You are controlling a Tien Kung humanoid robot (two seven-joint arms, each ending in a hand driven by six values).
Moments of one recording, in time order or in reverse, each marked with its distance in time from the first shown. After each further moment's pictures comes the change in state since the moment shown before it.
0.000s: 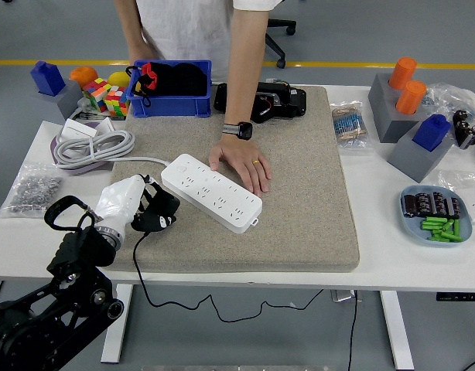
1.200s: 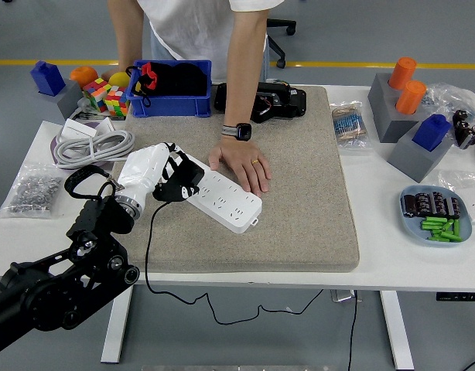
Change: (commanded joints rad) left arm -0.228 -0.025 0.162 0.204 -0.123 0.100 -0.151; right arm 0.005 -0.004 -0.005 0.000 0.008 0.000 0.000
